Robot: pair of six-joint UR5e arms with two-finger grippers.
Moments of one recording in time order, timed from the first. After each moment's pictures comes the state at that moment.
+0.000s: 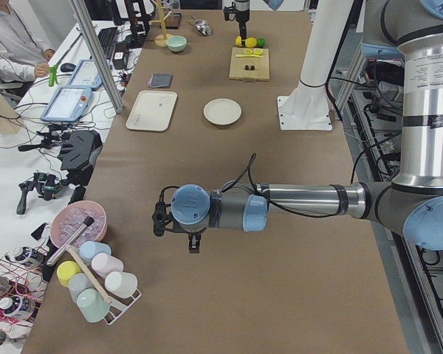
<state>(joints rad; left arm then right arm) -1.64 -1.50 -1.65 -1.63 -2.62 -0.07 0.65 -1.53 2.30 -1.72 2.04 0.97</state>
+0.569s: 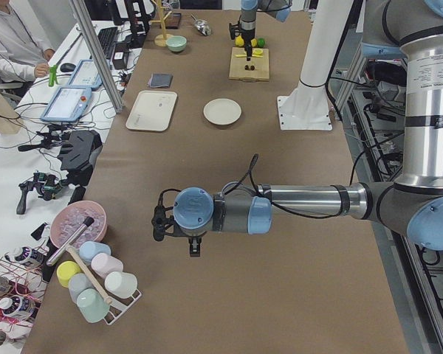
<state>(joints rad) -1.68 -1.50 -1.65 -1.62 -2.63 -0.07 0.49 -1.51 2.24 -1.68 1.90 1.03</state>
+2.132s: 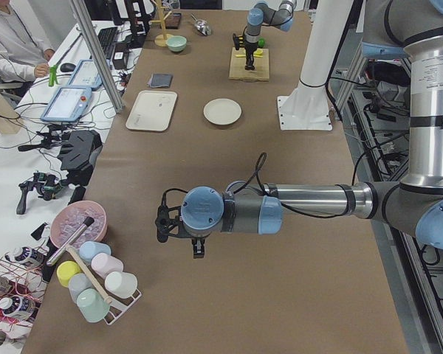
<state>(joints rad) -1.72 -1.47 -1.69 -1.62 -2.63 -0.07 0.38 -1.64 2.11 -1.39 1.74 1.12</state>
